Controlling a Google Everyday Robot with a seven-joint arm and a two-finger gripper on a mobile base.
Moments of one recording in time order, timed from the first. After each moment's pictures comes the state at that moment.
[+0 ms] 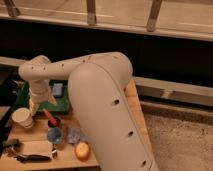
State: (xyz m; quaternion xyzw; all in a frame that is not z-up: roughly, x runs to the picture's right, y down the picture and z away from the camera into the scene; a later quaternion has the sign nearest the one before) arm -0.317 0.091 0.768 -0.39 0.09 0.44 0.80
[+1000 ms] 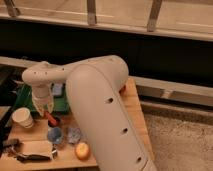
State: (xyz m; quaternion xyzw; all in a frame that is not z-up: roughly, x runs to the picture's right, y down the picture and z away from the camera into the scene) arm -0.315 0.110 0.784 -0.39 0.11 0.46 0.79
